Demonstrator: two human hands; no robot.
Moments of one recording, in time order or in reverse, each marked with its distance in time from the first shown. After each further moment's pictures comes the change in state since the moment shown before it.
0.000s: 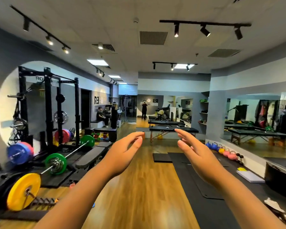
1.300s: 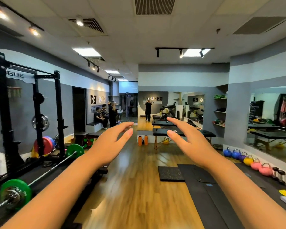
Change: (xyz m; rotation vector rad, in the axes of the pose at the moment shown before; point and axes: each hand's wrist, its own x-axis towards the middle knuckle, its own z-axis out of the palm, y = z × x) left_hand 0.695 -0.521 0.205 0.234 0.037 0.030; right_hand 0.730 0.551 0.165 -0.162 -0.014 -0.160
